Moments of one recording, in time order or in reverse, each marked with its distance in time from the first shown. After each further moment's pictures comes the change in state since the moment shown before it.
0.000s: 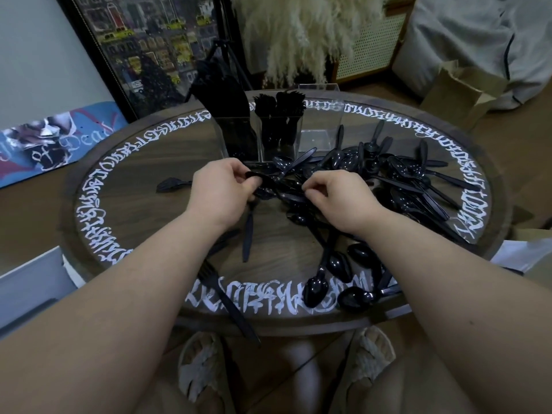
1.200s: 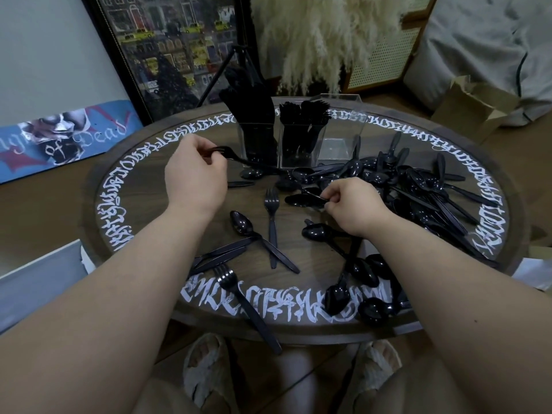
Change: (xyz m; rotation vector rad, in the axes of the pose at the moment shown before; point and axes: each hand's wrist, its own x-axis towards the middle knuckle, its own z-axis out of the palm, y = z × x) left_hand 0.016 -0.021 -0.044 -0.018 0.386 -0.079; right_hand 0.017 -0.009 0.011 -0.053 -0.039 0.192
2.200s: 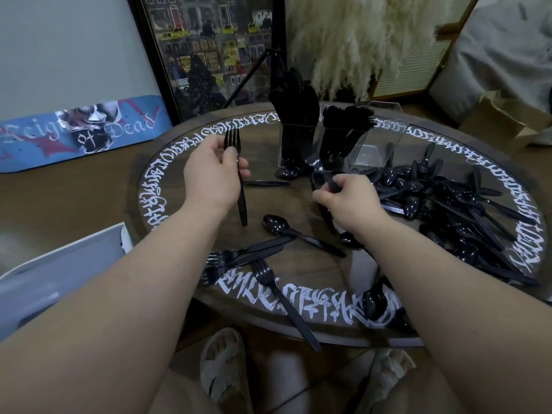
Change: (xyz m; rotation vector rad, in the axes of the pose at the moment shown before) left_hand 0.010 -0.031 -0.024 -0.399 -0.088 -0.131; right_hand -0.002 -0.064 0.026 0.389 0.070 0.037
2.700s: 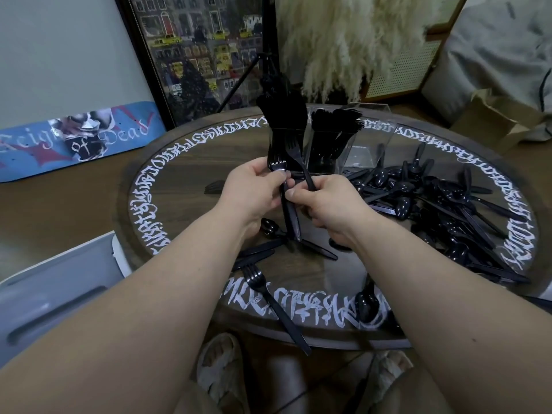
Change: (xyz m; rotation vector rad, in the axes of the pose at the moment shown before) left_hand -0.030 0.021 0.045 -0.435 -0.370 -0.325; right_hand -0.019 -0.025 -0.004 0.593 -0.254 0.071
